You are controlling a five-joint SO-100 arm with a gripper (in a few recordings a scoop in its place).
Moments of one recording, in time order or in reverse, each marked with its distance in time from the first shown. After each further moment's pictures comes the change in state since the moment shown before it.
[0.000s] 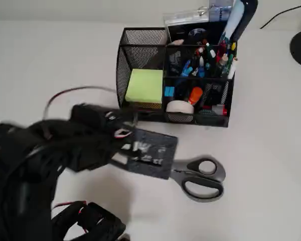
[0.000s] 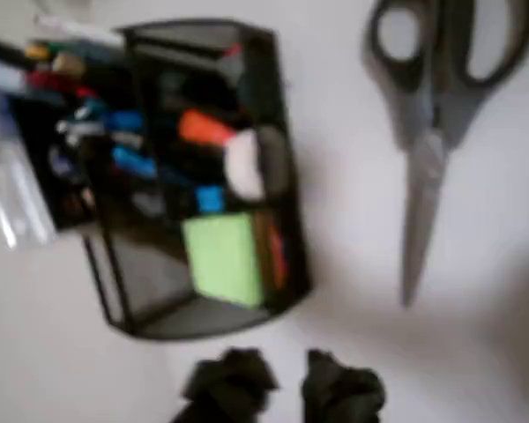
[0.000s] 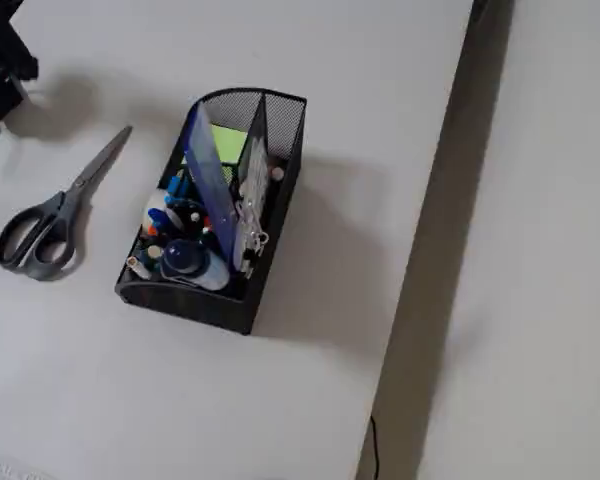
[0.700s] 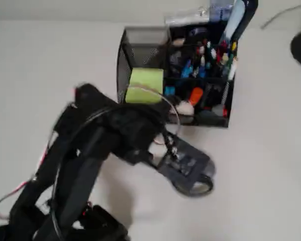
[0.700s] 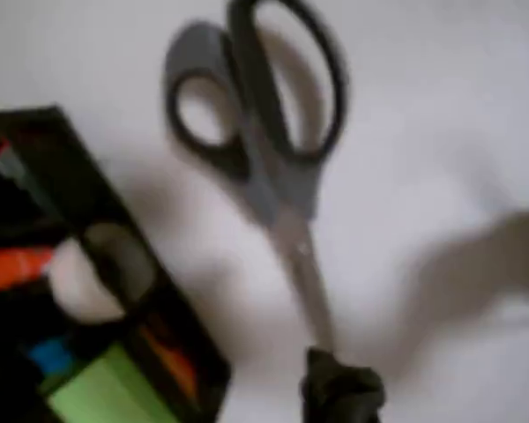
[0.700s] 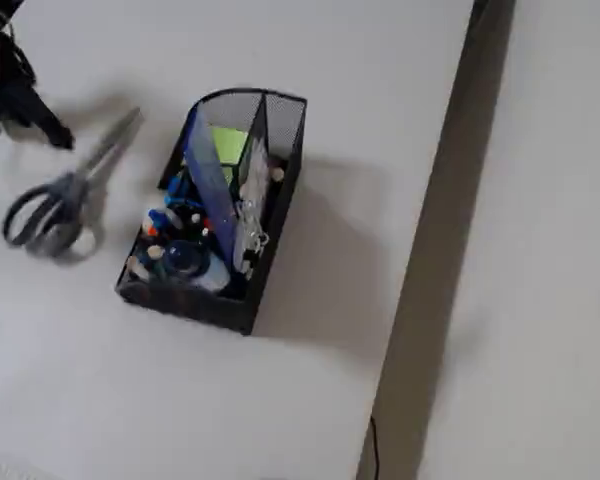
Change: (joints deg) arm 10.3 -35.9 -10.5 5.6 3.5
